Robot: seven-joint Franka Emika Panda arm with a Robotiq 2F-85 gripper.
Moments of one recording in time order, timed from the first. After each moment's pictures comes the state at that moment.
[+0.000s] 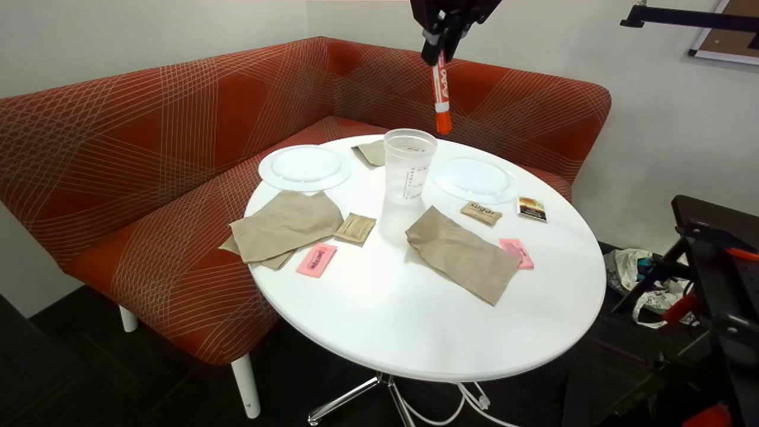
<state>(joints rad) 0.22 0.13 0.03 -2.12 -0.48 2.43 0.99</state>
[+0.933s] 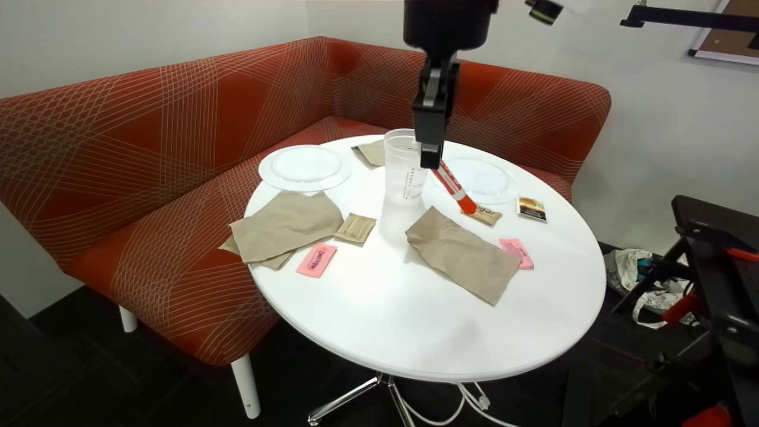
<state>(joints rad) 0.20 0.36 0.10 -1.95 -0.13 2.25 0.13</state>
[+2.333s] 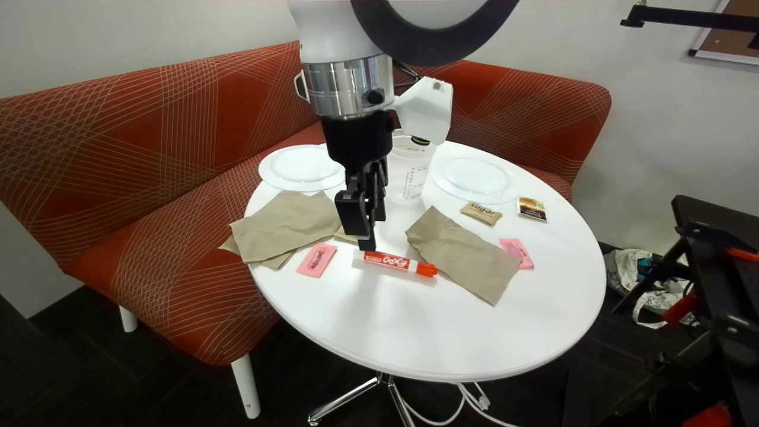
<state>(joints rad) 0.20 0.80 0.12 -1.54 -0.09 2.16 0.02</state>
